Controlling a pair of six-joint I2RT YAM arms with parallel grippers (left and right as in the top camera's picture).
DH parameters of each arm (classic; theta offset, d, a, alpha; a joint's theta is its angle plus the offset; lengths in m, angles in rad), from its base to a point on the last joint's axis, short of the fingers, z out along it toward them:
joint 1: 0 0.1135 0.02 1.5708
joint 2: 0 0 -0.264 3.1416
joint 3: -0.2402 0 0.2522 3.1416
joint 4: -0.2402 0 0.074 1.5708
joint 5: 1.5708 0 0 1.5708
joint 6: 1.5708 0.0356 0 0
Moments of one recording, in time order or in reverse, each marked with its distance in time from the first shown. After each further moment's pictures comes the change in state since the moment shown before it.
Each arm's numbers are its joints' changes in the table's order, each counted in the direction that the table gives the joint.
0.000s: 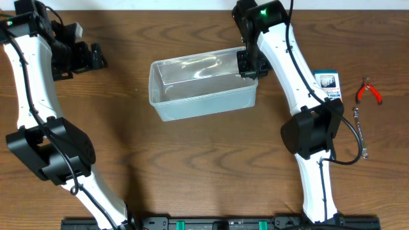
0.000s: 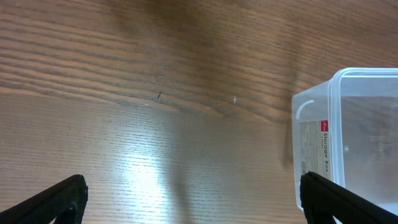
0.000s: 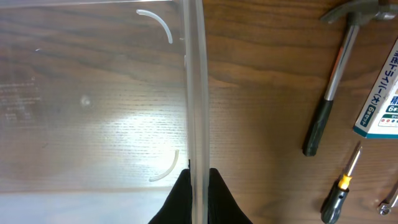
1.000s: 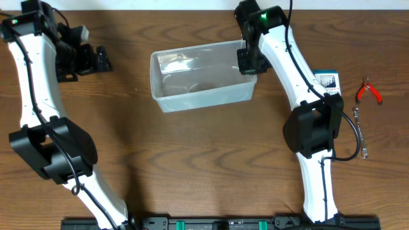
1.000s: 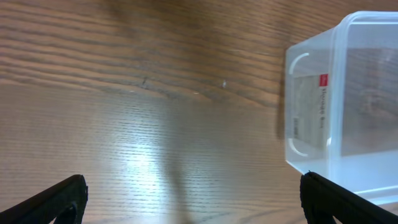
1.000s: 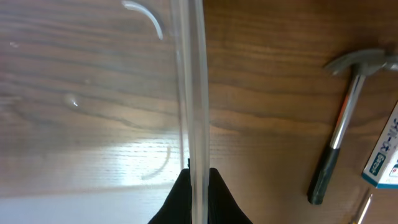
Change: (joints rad) left arm -0.033 0.000 0.000 -0.050 0.000 0.008; right arm -0.025 0.000 0.134 0.209 0.015 -0.043
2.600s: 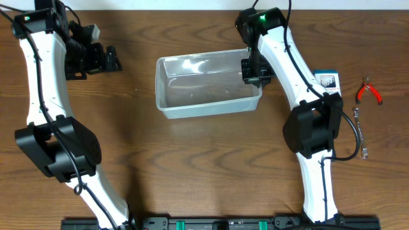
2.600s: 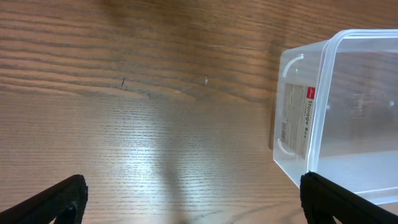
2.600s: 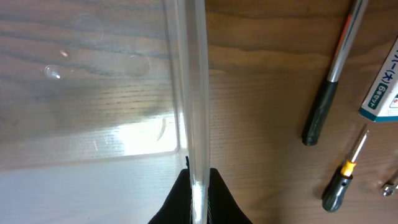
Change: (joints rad) left arm -0.046 0.000 0.000 -0.009 0.003 0.000; right arm 0.000 0.000 0.010 -0.173 0.010 0.085
